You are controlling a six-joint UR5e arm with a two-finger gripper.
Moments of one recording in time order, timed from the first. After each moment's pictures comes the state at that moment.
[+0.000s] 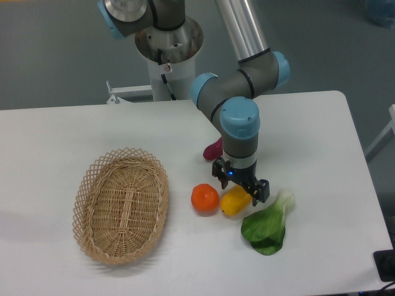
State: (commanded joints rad) arm 2.51 -1.97 -1.81 -0.68 1.55 1.15
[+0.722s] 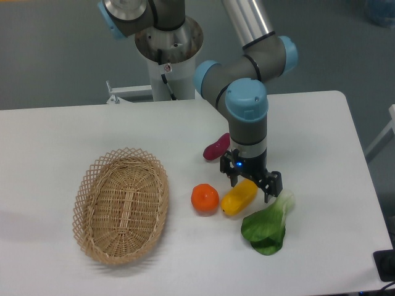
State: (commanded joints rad) arm 2.54 -1.91 -1.78 -0.74 1.54 1.19
